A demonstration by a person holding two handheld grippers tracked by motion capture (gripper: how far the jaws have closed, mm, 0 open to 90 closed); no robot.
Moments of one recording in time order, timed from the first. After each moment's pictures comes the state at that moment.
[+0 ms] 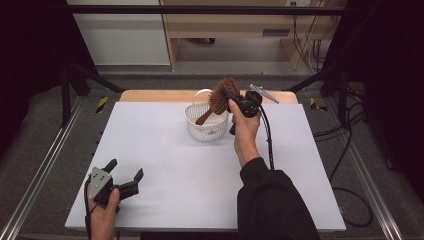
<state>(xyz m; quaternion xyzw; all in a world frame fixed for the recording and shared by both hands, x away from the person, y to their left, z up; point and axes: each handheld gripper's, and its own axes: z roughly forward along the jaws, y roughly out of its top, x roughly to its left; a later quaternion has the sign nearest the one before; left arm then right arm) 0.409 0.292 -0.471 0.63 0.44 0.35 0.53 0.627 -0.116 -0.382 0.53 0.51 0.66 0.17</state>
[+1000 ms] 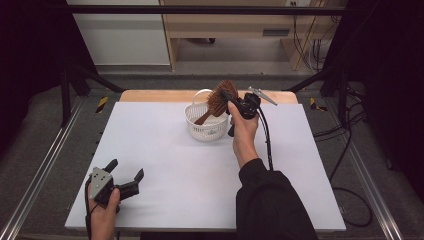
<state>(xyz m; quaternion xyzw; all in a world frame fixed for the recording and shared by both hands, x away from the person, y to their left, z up) 0.409 0.292 -0.471 0.64 0.44 0.35 0.53 0.628 -0.113 -0.392 0.53 0.51 0.66 0.15</state>
